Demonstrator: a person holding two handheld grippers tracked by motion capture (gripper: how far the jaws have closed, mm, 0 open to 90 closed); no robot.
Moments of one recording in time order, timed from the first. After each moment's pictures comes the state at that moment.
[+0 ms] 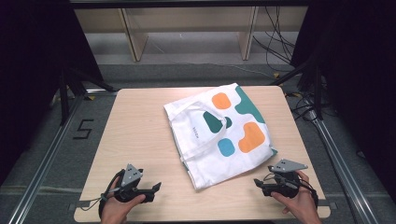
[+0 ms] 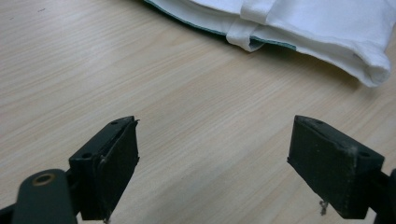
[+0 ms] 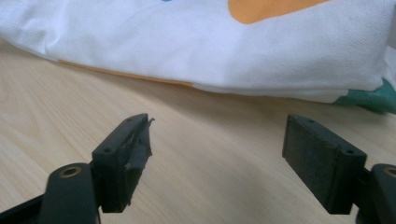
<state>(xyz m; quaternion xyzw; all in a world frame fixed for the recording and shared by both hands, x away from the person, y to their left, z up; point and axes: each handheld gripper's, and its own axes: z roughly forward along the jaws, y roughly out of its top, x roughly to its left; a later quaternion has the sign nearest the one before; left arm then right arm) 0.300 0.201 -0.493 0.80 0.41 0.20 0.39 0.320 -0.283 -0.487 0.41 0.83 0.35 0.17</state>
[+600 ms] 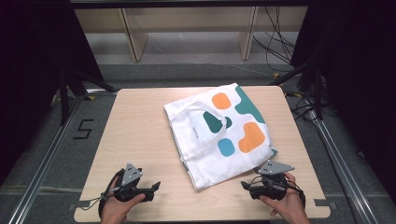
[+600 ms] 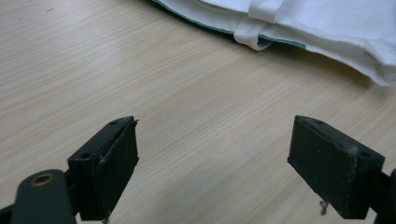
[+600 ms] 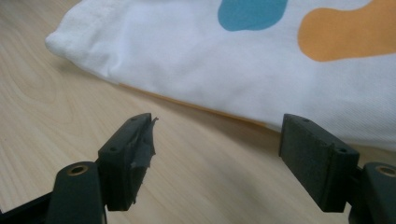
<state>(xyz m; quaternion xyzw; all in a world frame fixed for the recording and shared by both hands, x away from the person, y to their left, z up) 0.301 0.201 -0.494 0.80 0.41 0.20 0.38 0.315 -0.246 -0.482 0.36 0.84 0.38 0.16</state>
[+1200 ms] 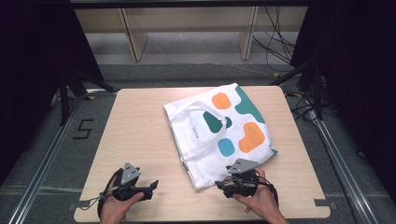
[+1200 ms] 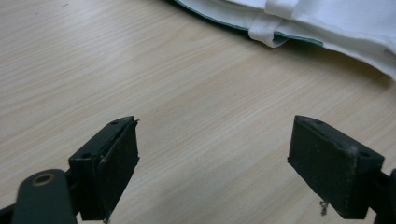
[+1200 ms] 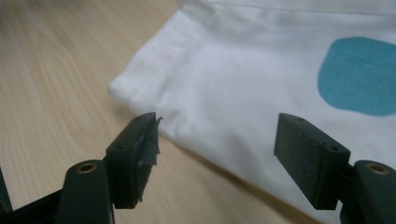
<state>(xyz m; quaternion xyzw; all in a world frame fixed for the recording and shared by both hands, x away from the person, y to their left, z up) 0.303 0.206 -0.494 0.80 0.43 0.22 0.37 0.325 -0.169 -0.480 0.30 0.86 0.38 0.14</state>
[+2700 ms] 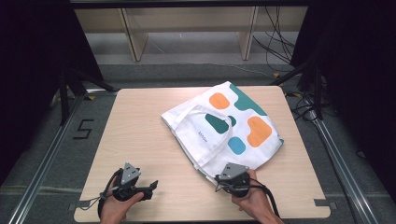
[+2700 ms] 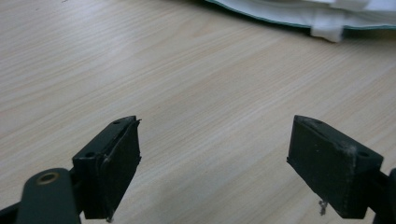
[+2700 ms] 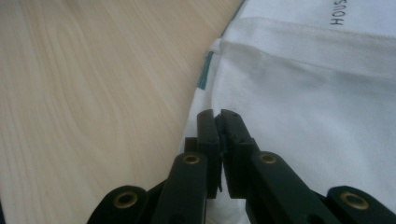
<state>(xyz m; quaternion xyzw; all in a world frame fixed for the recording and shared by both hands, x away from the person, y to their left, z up) 0.303 0.207 -0.494 0.80 0.43 0.21 0.36 0.320 -0.150 -0.481 0.24 0.90 0.34 0.16</state>
